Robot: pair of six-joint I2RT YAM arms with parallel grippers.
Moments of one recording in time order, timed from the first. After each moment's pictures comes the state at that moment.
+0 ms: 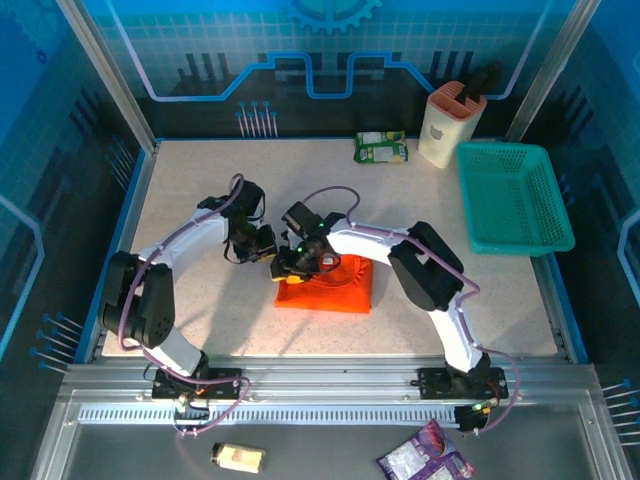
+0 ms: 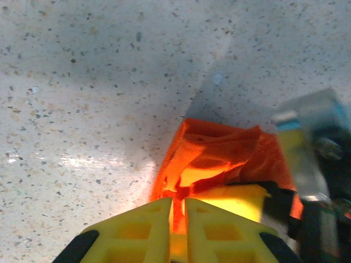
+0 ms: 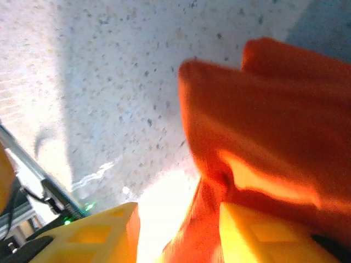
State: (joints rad) left arm -0.29 1.60 1.13 -0.83 0.28 -0.65; right arm 0.82 2.10 1.52 -0.56 -0.53 0.79
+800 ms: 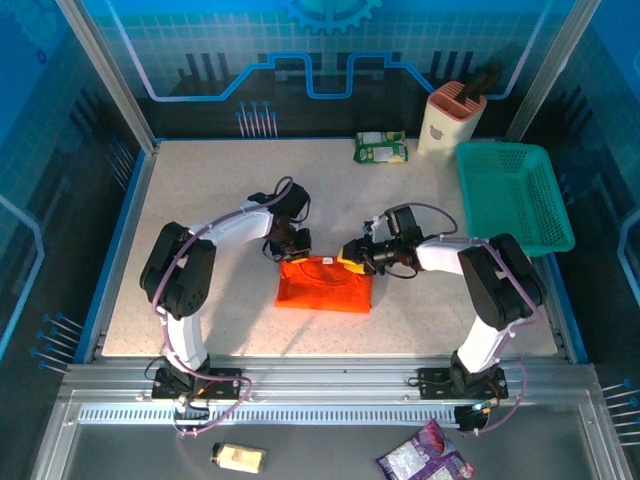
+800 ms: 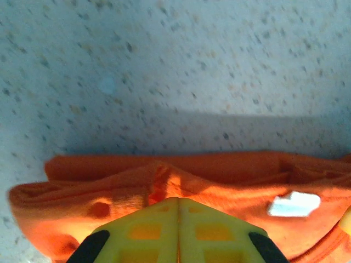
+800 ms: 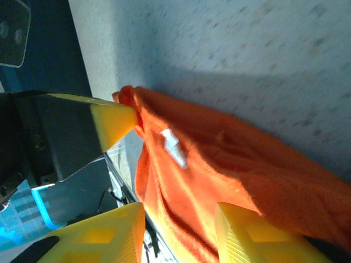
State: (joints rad) left arm -0.46 1.89 1.32 -0.80 0.23 -0.71; right arm 0.37 1.76 0.79 0.08 -0.84 0.87
